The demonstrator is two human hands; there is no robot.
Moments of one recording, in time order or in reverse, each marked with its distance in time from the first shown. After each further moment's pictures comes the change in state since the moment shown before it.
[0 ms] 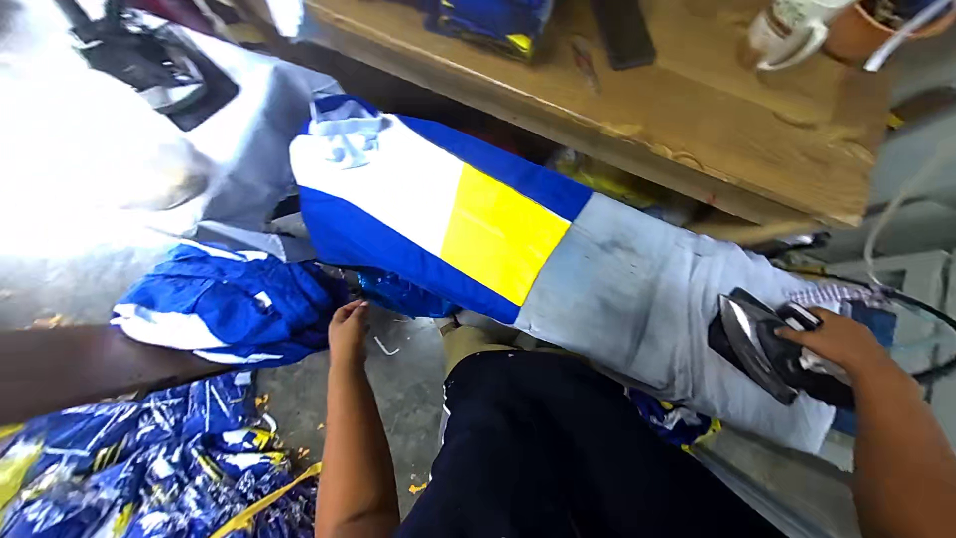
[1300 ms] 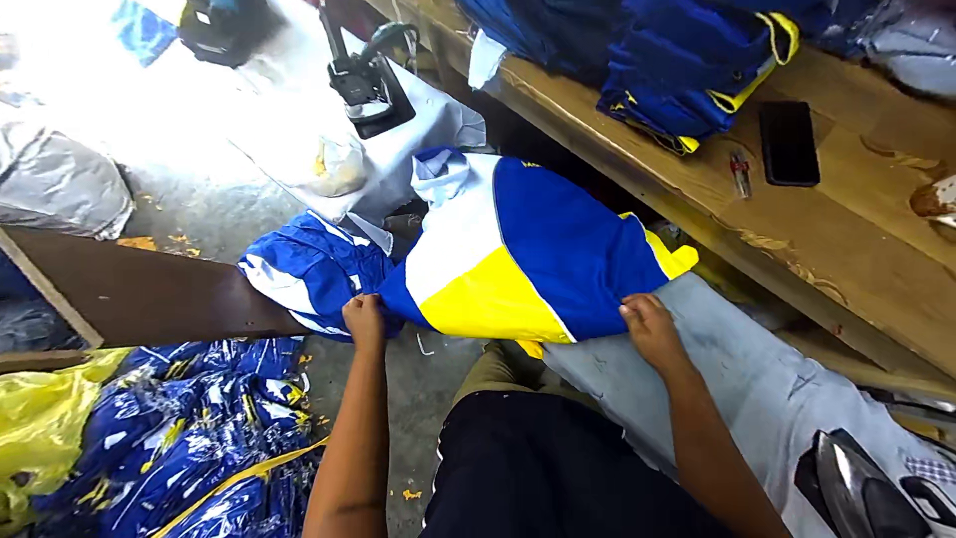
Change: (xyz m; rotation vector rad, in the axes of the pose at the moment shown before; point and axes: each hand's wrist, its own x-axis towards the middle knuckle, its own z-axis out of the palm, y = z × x) left_hand 0.072 0.021 -0.100 -0.043 0.395 0.146; right_hand -0.079 -0.417 0.072 0.359 0.028 -0.933
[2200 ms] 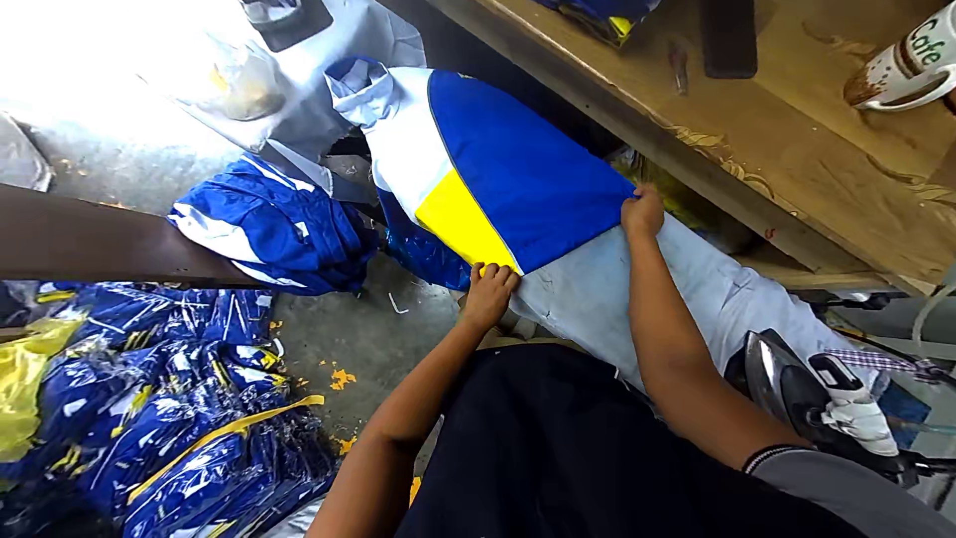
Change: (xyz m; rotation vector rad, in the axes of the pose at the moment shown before) left_hand -0.234 -0.025 0.170 0.653 -0.542 1.210; right_hand 0.055 0.119 -0.027 -0.107 0.325 0.595
